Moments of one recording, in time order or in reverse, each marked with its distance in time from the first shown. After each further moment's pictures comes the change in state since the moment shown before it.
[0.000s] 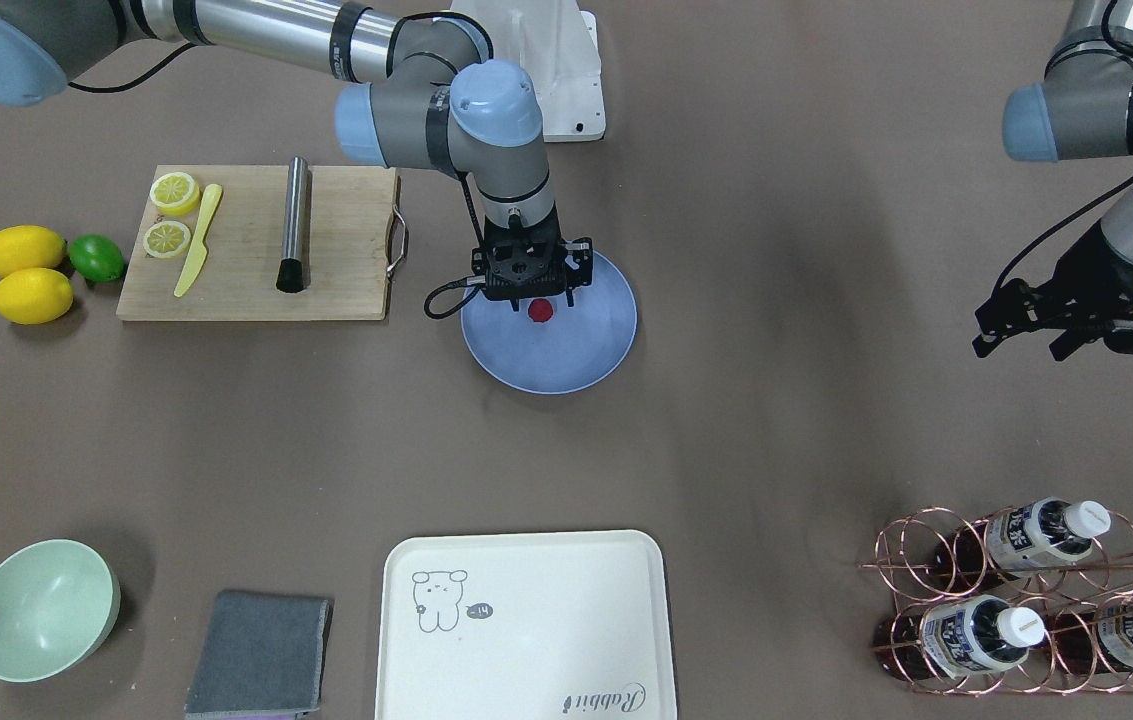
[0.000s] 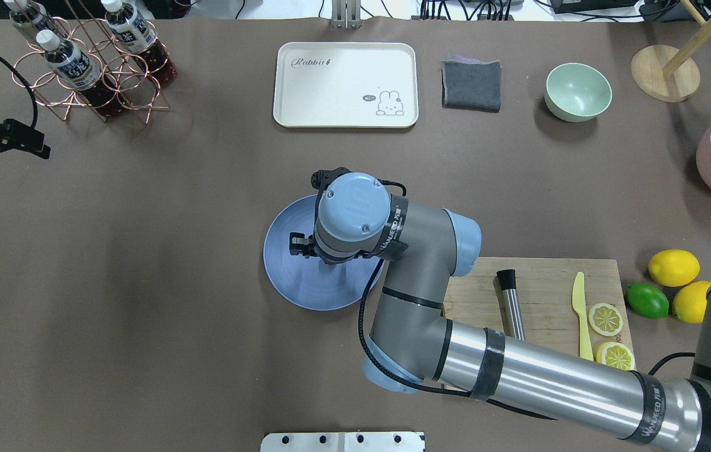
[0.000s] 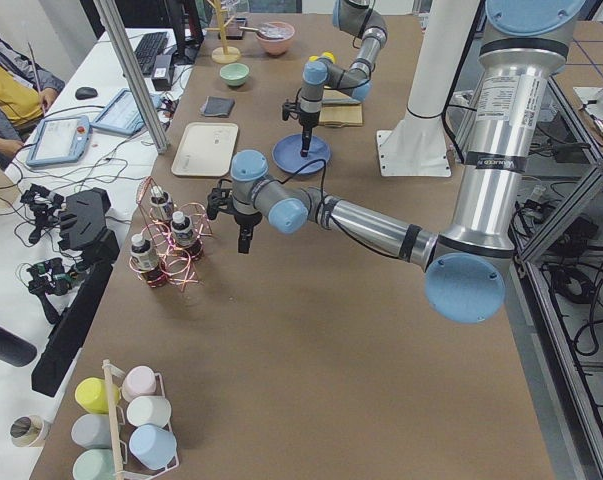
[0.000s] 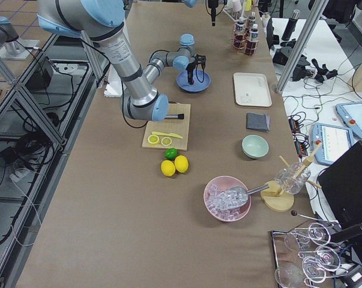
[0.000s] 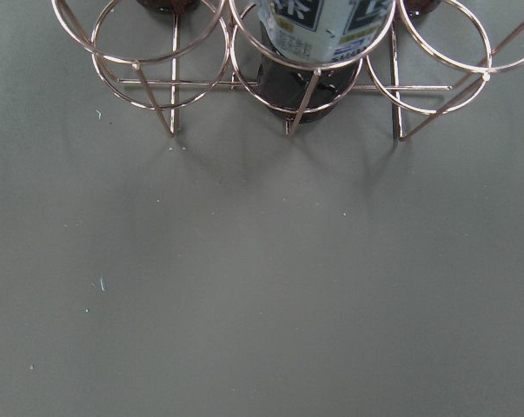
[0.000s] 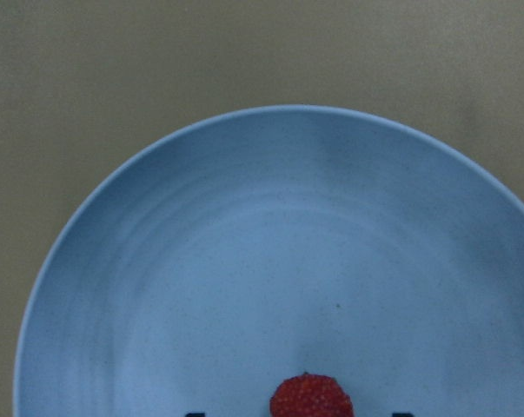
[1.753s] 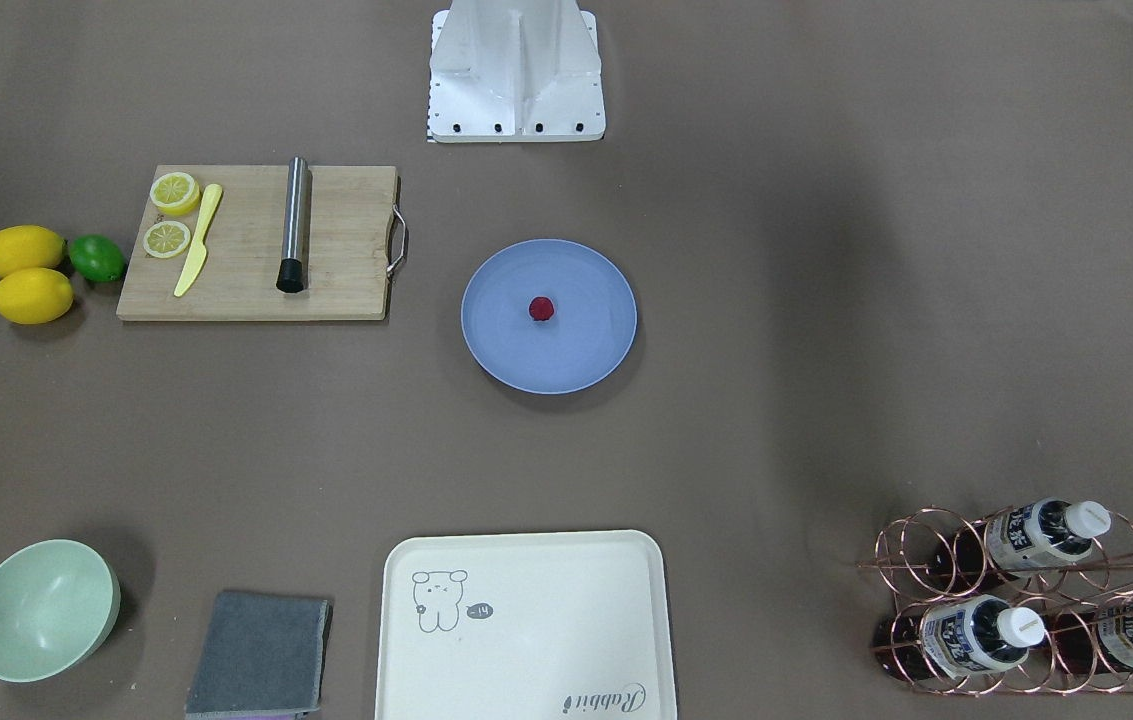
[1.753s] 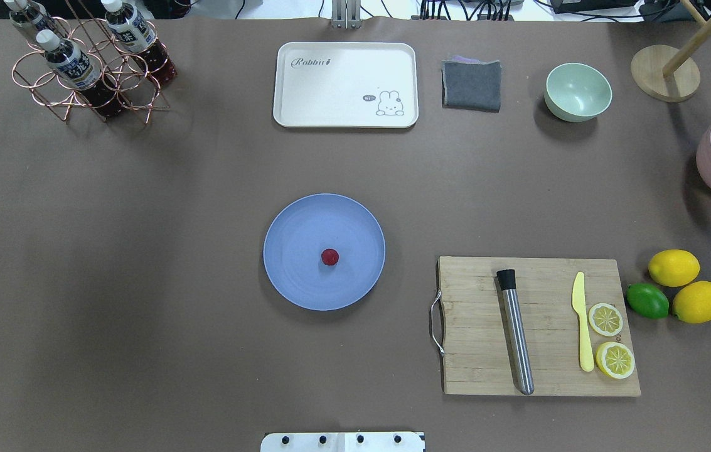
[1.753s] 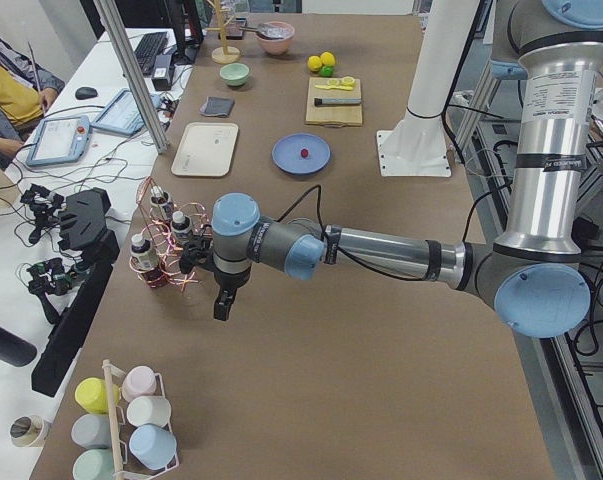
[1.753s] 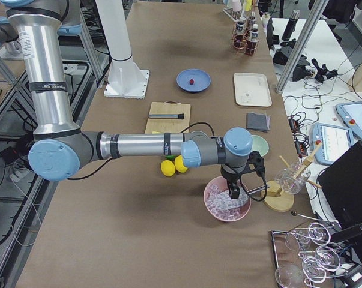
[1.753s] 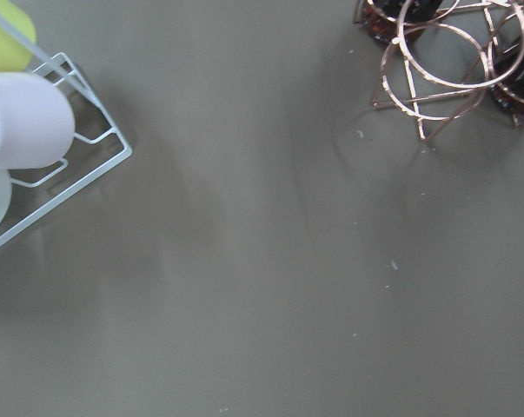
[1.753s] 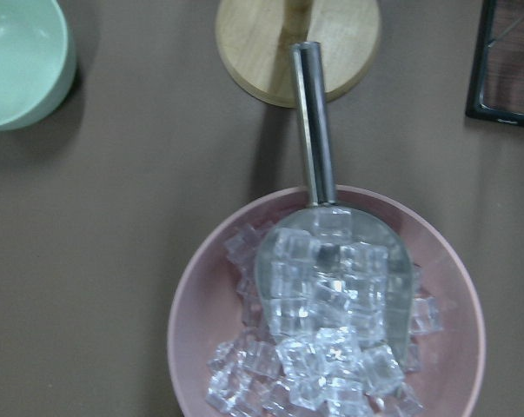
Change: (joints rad) left arm -0.359 0.109 0.054 0.121 -0.044 0.558; right arm 1.123 -0.676 0.028 -0.110 0.574 -1.371
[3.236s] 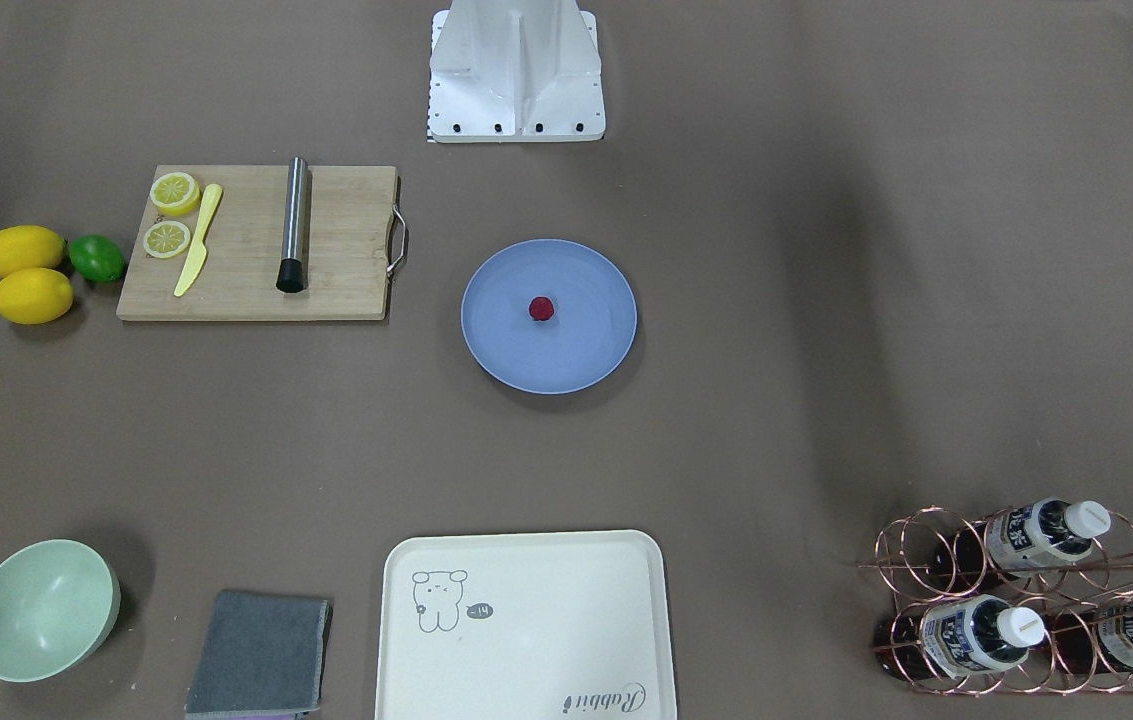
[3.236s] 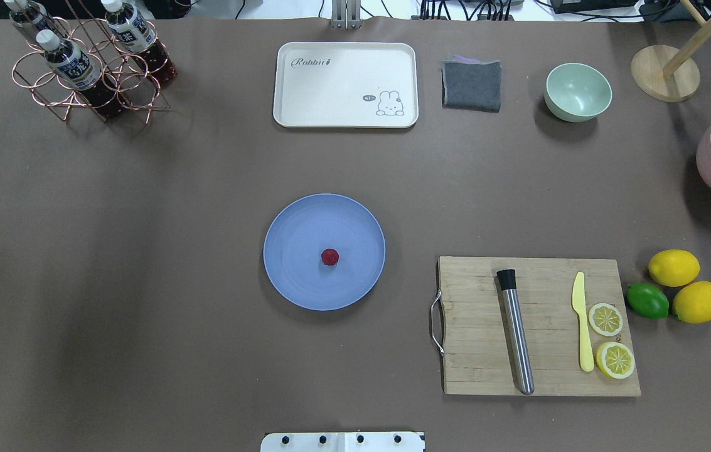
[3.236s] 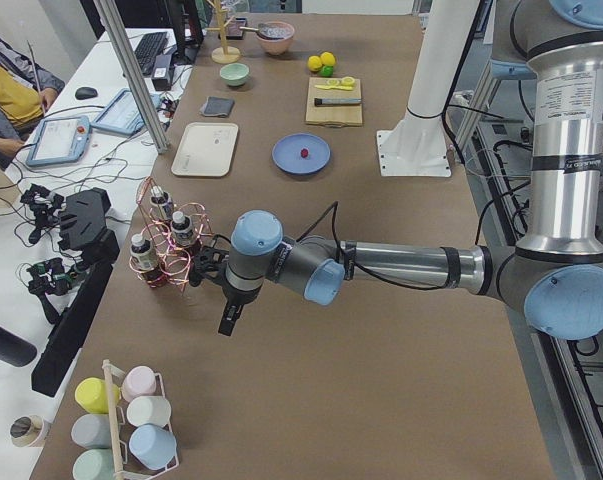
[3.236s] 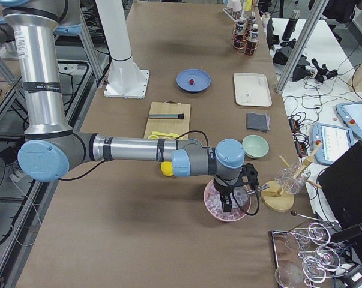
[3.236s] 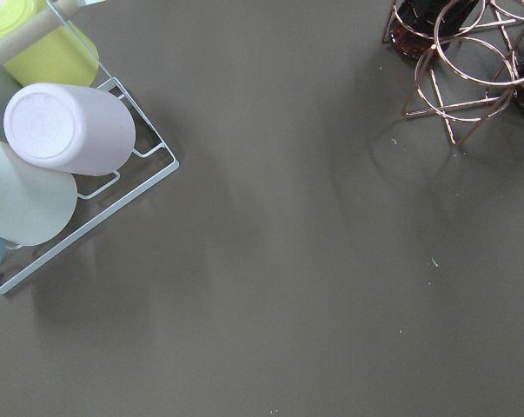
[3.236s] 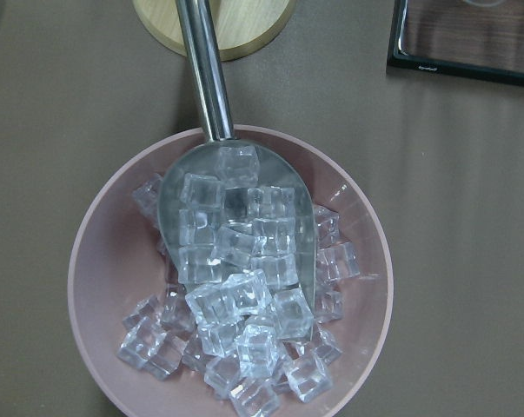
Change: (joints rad) left arm -0.037 0.076 0.004 -0.165 0.002 0.000; right arm 0.027 -0.046 0.003 0.003 -0.035 -0.014
